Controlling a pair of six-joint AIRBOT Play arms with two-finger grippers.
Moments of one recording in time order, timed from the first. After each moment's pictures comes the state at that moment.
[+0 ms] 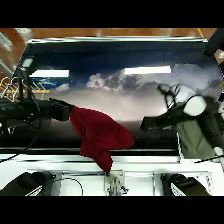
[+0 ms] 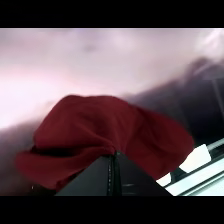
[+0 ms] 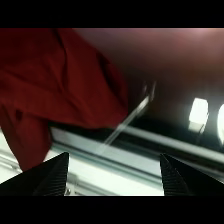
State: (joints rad) left arm -0.56 -0.80 1.13 1.41 -1.11 -1.78; right arm 0.23 -0.97 0.91 -1.19 1.38 1.59
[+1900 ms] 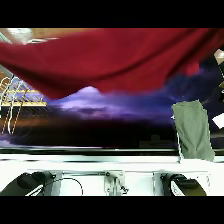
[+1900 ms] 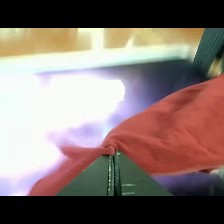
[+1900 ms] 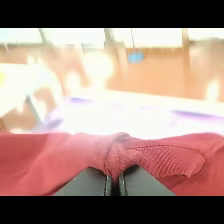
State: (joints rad) left arm -0.49 -0.78 1.74 1.55 -1.30 -1.72; right arm 0.04 -0.82 1.88 -1.03 1.28 1.51
